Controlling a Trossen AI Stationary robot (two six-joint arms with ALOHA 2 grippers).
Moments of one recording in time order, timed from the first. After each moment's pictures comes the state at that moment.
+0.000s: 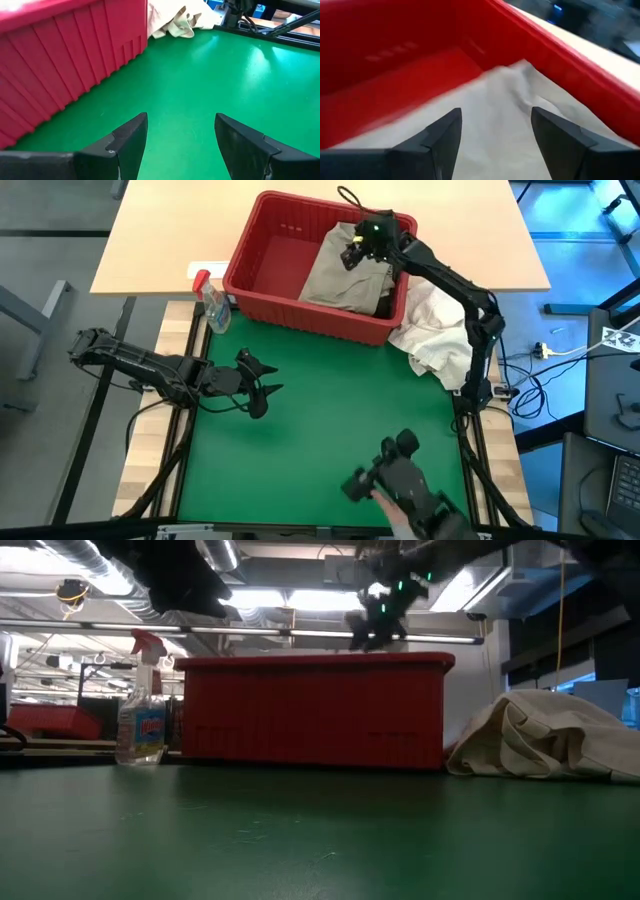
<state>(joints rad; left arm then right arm) -0.21 0.99 0.71 -0.29 -0.54 -0.38 -0.84 1.94 1.92 -0.46 0.13 -0.07</state>
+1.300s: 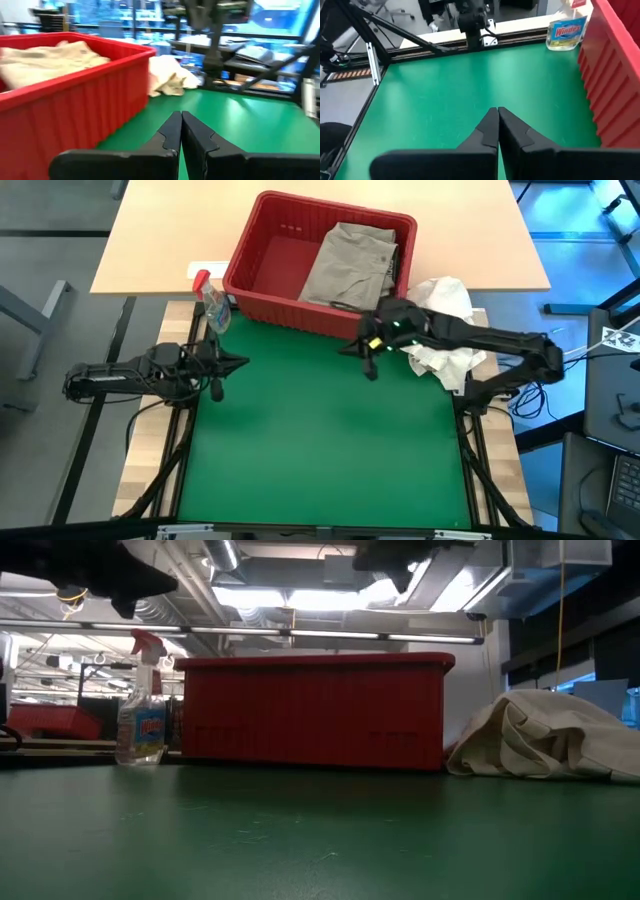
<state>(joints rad) 0.08 0.27 0.36 -0.17 -0.18 -0.07 -0.26 1.39 1.31 -0.42 -0.27 0.01</state>
